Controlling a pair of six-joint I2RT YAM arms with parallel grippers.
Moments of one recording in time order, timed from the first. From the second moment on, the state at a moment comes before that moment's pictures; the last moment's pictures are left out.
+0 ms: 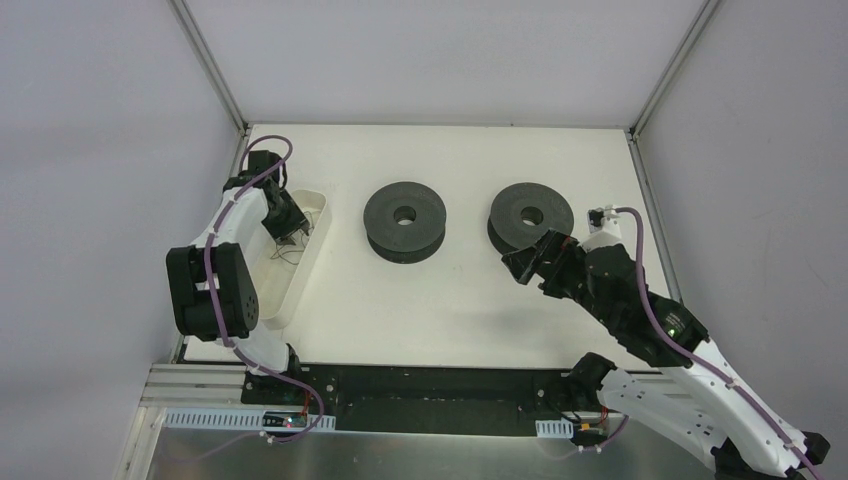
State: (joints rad) left arm 0.10 1.60 1.17 -0.75 -0.03 -0.56; right arm 0.81 0.60 0.90 -0.75 0.28 0.86
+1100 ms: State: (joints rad) left arm 0.10 1.17 1.50 -0.88 0.02 -0.57; right arm 0.81 0.49 0.90 -0.76 0.31 0.86
